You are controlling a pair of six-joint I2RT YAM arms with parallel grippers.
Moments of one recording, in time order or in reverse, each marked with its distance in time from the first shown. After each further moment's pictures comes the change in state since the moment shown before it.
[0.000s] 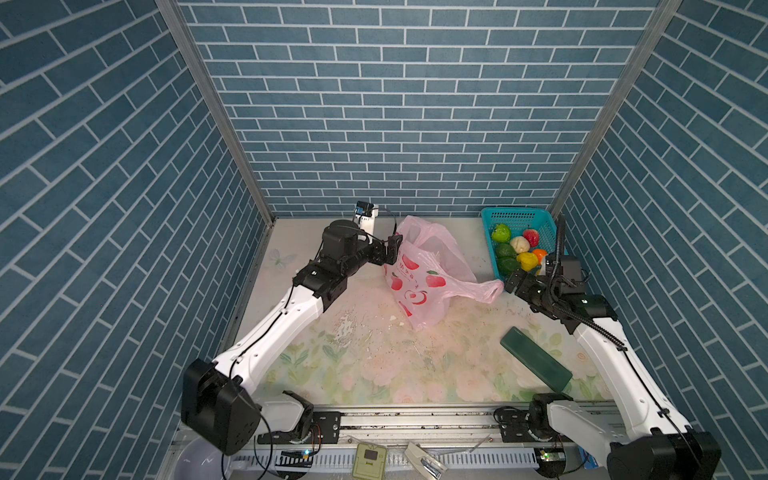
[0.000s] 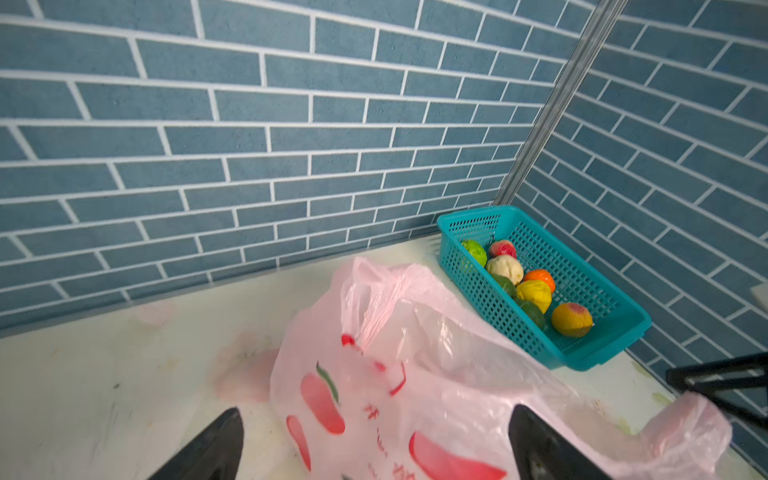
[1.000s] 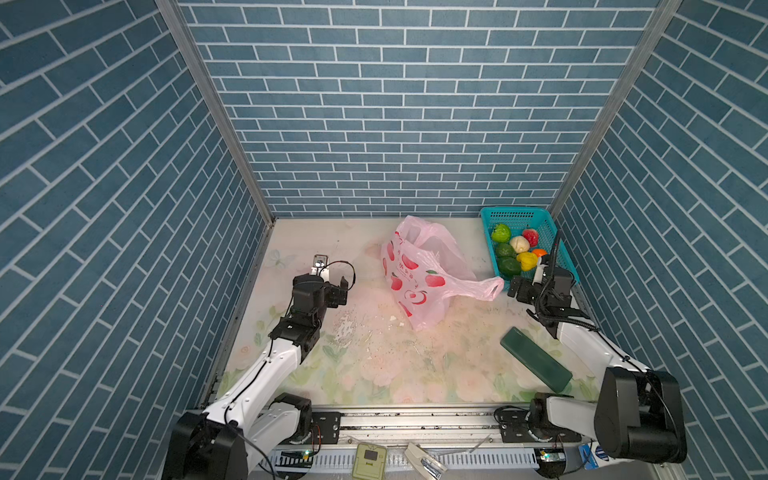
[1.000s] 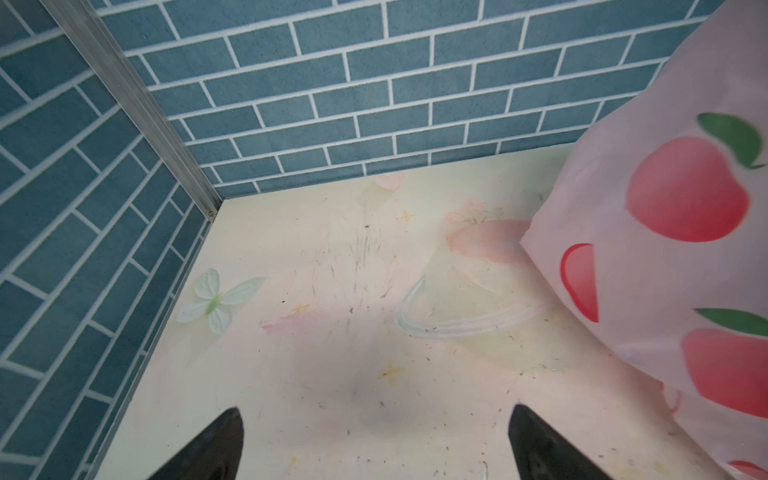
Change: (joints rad) left arm 0.246 -0.225 -0.610 0.280 -0.317 0.224; right arm -0.129 0.249 -0.335 0.784 0.066 -0.398
